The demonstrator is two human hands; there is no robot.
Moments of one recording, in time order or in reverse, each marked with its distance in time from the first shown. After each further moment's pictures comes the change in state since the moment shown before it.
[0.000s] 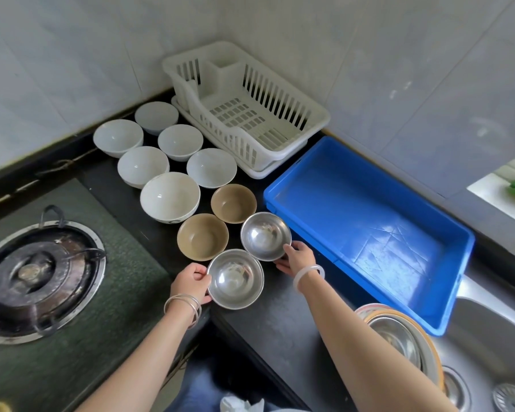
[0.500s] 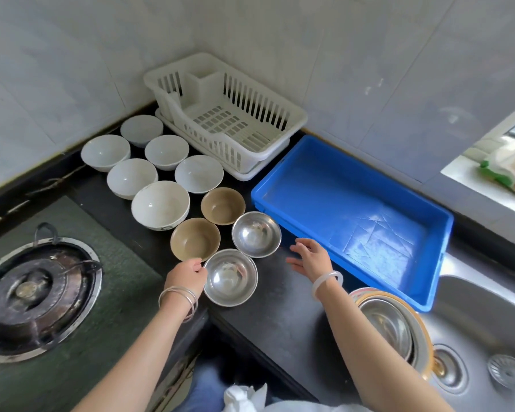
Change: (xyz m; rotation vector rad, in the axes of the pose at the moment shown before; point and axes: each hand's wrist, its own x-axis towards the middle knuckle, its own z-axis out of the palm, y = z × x) left_hand -0.019 0.030 -0.011 0.460 -0.022 0.204; right_hand -0.048 -0.005 -0.047 0.018 0.047 -0.162
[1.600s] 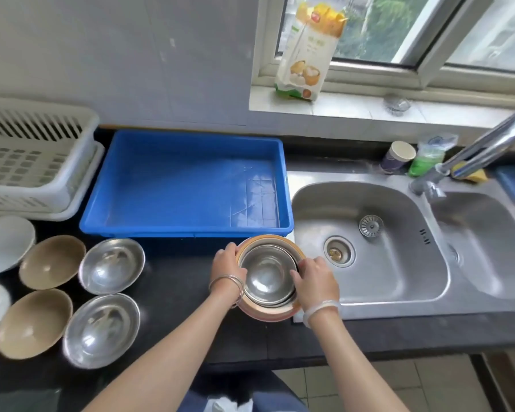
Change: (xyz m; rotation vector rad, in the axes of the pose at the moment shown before) left_hand -0.099 0.122 0.229 0.489 -0.406 0.611; right_hand -0.118 0.094 -0.177 -0.759 0.710 0.079
